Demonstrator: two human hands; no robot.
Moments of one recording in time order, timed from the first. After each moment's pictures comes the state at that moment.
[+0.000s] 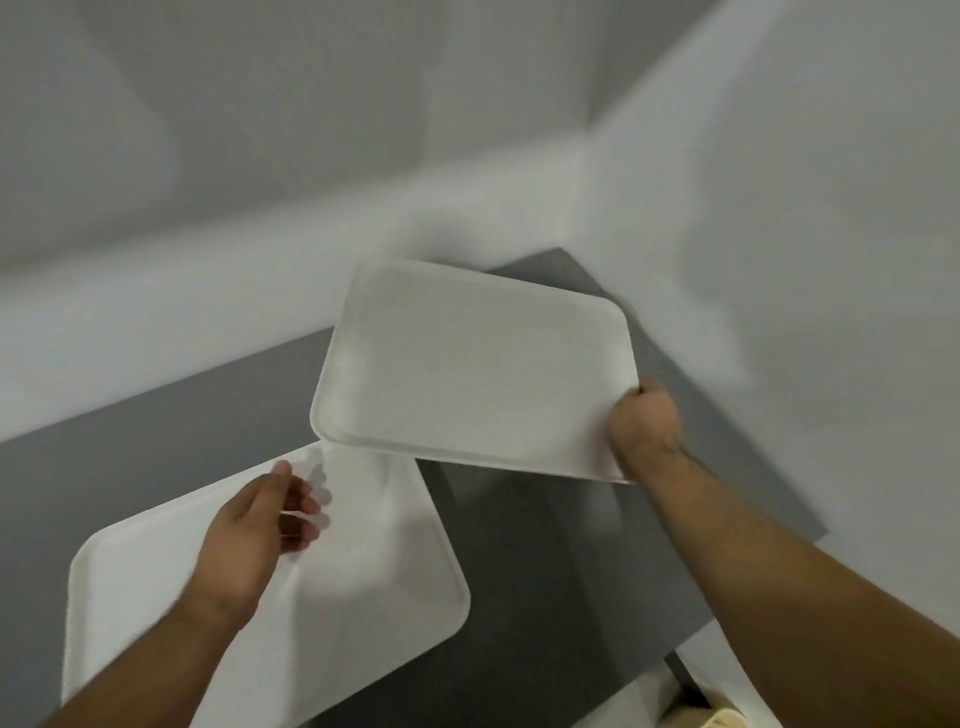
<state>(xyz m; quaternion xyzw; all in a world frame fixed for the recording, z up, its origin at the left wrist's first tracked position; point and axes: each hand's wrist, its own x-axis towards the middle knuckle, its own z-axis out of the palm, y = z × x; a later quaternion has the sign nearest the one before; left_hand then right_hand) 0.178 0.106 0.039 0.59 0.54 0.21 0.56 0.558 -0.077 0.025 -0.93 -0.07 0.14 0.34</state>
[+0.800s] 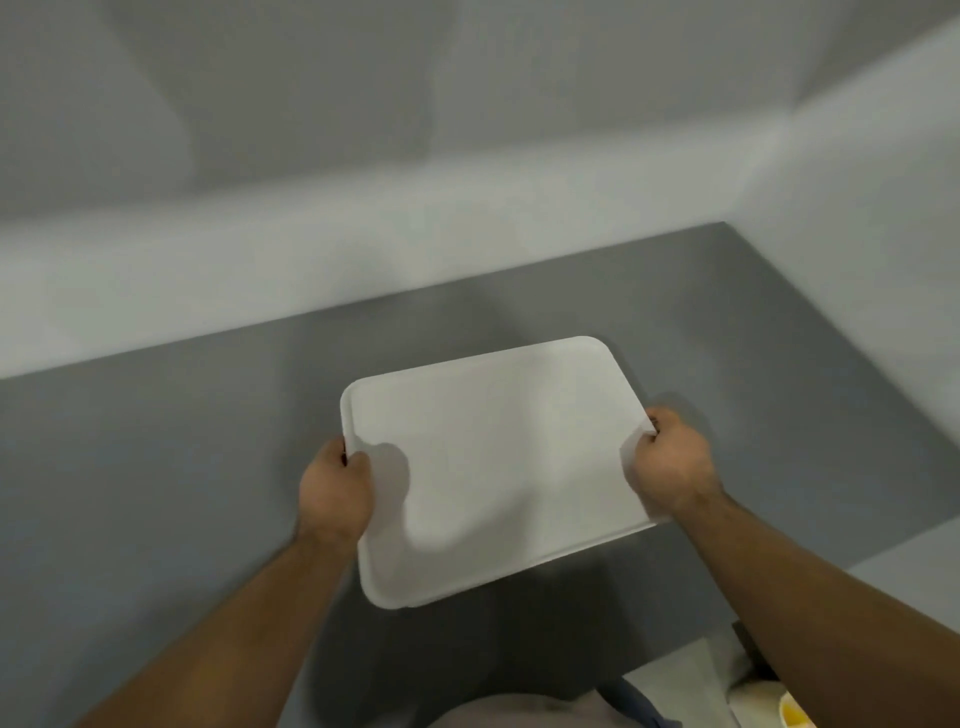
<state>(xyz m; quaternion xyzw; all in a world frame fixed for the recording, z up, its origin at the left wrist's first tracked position) -0.040 0.148 0.027 0.60 0.63 0.19 0.45 0.277 -0.034 0.021 -0.93 -0.23 0.17 0.23</state>
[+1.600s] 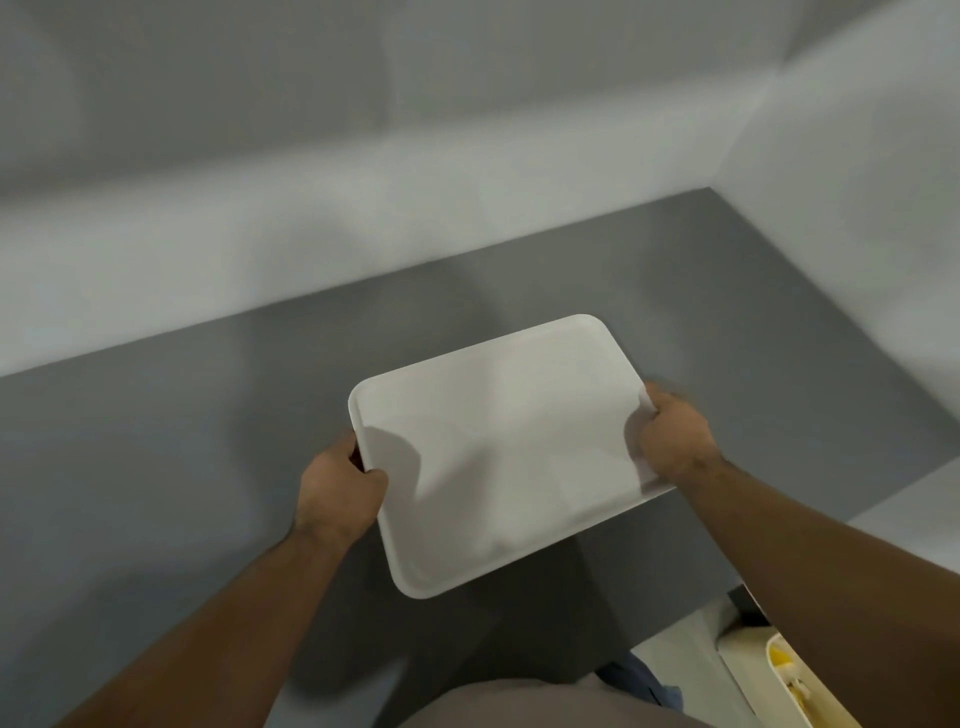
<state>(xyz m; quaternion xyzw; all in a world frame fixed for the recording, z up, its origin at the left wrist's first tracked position) -0.059 0.167 0.014 0.69 0.57 0.09 0.44 0.281 -0.022 0.002 -0.94 -0.22 0.21 0.13</state>
